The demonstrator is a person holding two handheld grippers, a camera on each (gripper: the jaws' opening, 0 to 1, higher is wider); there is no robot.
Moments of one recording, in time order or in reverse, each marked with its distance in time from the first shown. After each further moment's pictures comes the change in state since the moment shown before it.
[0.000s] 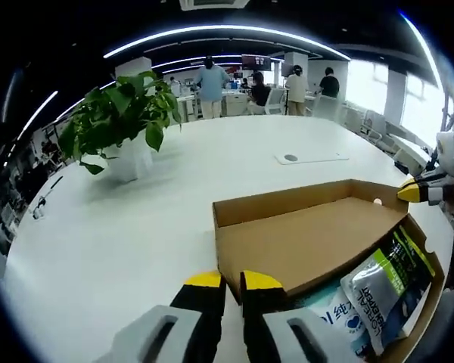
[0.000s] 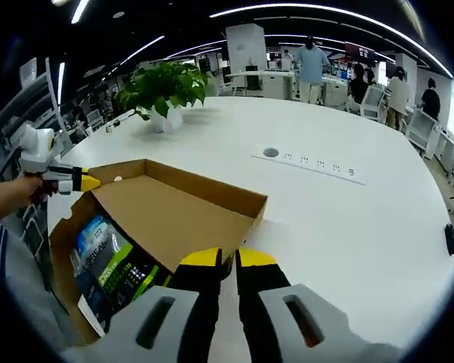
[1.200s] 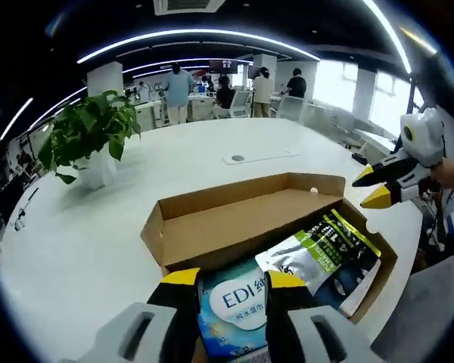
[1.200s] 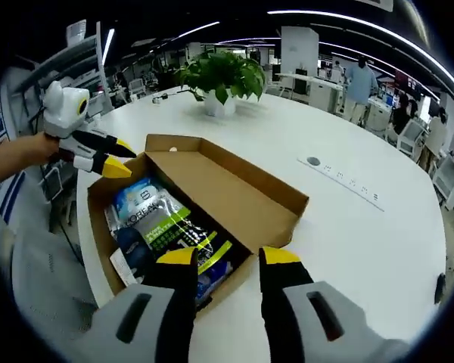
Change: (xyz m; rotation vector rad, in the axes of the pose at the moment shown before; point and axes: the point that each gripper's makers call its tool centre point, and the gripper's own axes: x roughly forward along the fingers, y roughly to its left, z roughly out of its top) left arm -0.048 -0.077 -0.023 0.059 0.004 -0.192; right arm -0.043 0.056 -0.021 -0.243 0.070 0.160
